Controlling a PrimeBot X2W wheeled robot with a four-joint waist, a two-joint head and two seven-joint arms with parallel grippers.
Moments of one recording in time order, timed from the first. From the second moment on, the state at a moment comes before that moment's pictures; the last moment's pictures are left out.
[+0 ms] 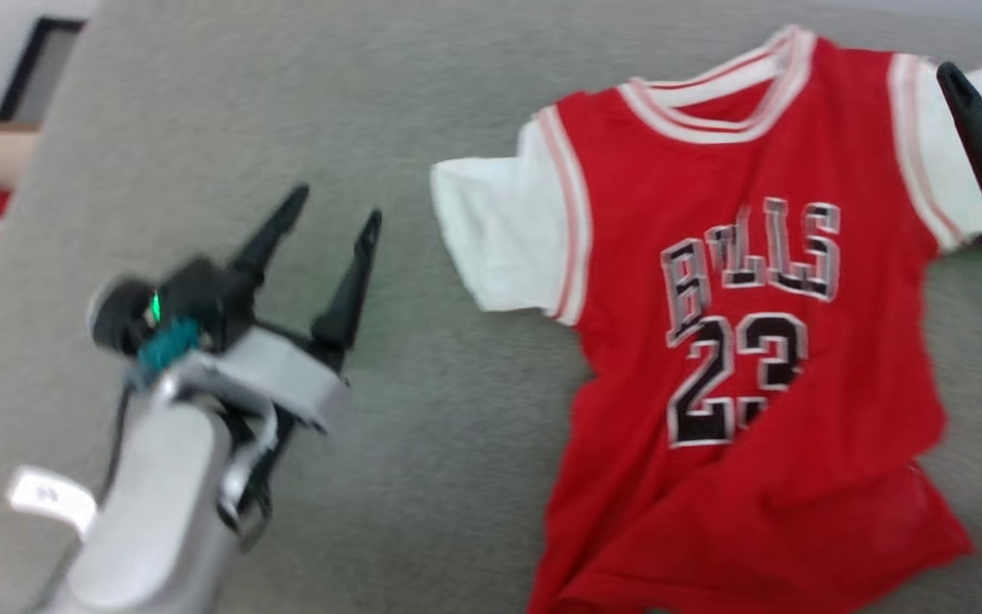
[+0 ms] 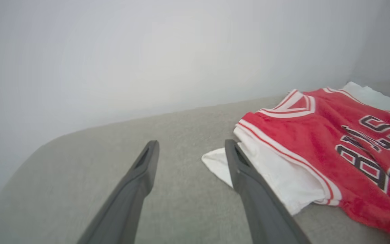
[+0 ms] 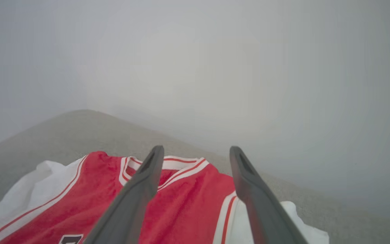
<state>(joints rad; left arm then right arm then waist) -0.49 0.31 -0.29 0.18 -0.32 -0.10 -0.13 -0.93 -0.78 0.79 0.43 0.99 0.13 -0.26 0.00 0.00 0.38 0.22</state>
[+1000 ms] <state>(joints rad) -1.16 0.69 -0.89 0.54 -1.03 -0.13 0.66 -0.33 -0.56 0.23 -0.14 0.71 0.13 -0.15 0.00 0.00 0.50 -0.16</state>
